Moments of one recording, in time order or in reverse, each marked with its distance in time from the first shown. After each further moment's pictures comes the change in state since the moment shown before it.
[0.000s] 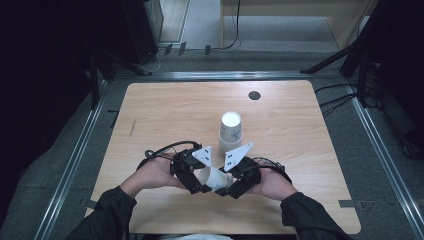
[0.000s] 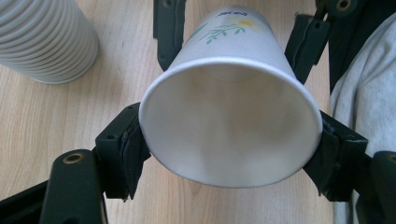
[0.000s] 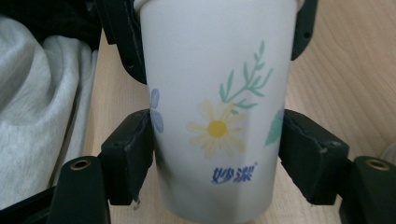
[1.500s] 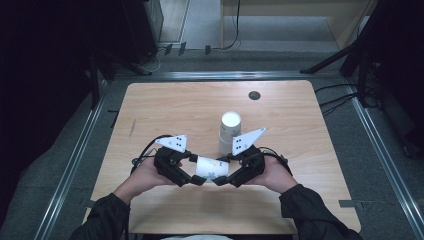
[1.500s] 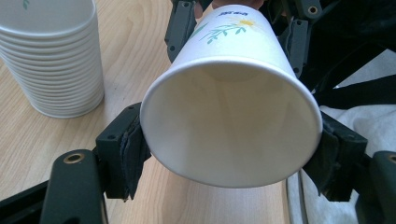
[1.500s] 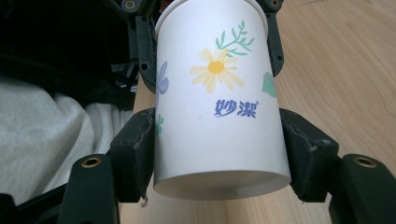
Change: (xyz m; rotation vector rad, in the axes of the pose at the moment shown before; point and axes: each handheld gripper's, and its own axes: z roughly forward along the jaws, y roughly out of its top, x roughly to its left) left arm 0.014 -0.046 -0.025 -0.431 -0.128 -0.168; right arm -0.011 0.016 -0.031 -0.212 0.100 0.074
